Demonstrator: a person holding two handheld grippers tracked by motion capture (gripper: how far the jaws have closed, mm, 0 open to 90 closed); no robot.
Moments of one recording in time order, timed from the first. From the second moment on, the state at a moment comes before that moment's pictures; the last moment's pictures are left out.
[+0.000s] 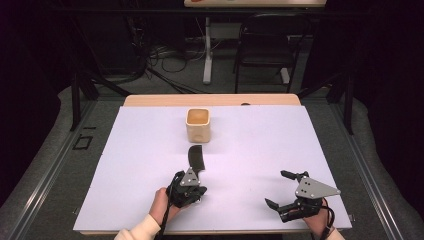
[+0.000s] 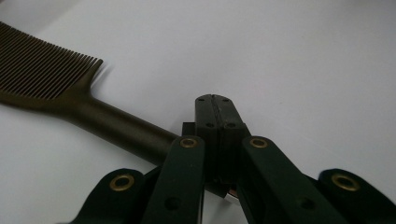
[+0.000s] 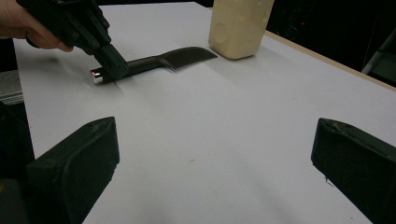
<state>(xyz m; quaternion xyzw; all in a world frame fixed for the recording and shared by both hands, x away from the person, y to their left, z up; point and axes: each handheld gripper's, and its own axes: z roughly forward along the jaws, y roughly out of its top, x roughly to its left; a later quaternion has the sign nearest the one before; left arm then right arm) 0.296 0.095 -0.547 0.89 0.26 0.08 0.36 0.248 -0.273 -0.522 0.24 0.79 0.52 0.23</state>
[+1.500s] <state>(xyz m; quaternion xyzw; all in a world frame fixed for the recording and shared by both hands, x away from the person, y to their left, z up) 0.302 0.109 -0.548 0.90 0.28 0.11 0.32 0.248 -0.274 -0.521 0.24 0.79 0.51 0.23</state>
